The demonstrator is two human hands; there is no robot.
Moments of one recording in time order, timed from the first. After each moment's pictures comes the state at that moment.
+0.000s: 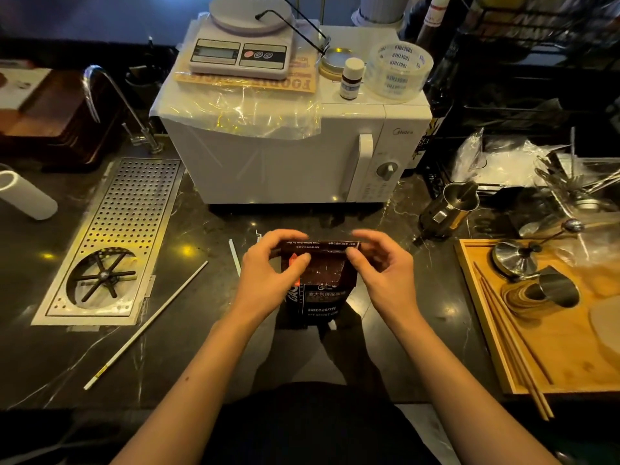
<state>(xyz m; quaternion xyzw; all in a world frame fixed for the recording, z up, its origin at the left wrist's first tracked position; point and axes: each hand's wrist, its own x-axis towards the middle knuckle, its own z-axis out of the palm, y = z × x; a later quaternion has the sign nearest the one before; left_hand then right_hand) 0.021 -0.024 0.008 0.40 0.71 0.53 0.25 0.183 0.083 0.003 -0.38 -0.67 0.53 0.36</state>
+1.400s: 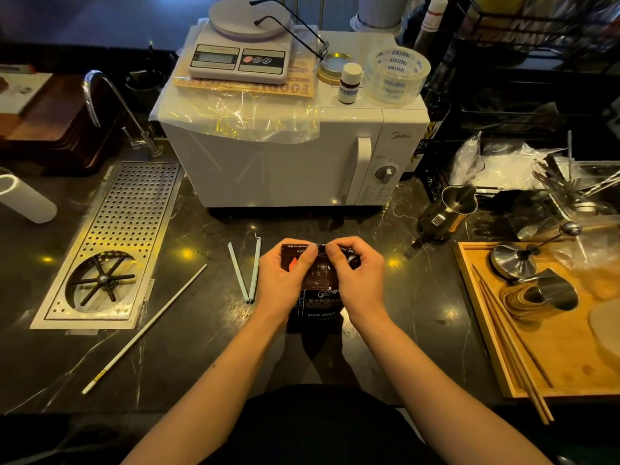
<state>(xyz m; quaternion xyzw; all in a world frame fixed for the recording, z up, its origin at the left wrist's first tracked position) 0.046 -0.003 -0.005 0.23 0.63 0.65 0.34 0.147 0.069 -0.007 -0.43 -0.64 0.52 0.38</state>
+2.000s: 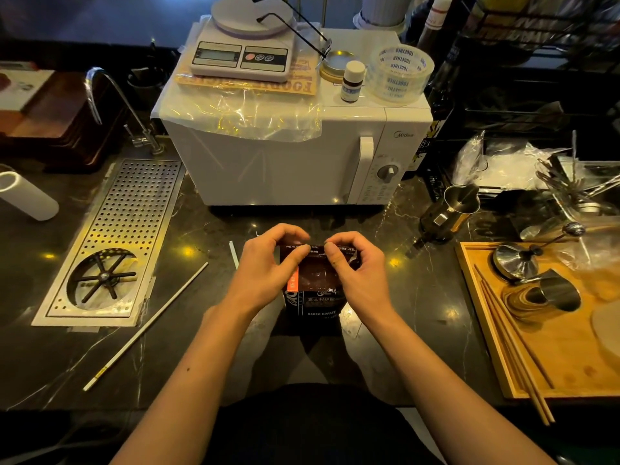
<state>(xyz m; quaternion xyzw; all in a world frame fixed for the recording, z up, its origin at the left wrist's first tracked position) 0.007 -0.014 0.014 0.46 0.71 0.48 0.23 0.153 0.073 -0.001 -0.36 -0.66 0.56 0.34</state>
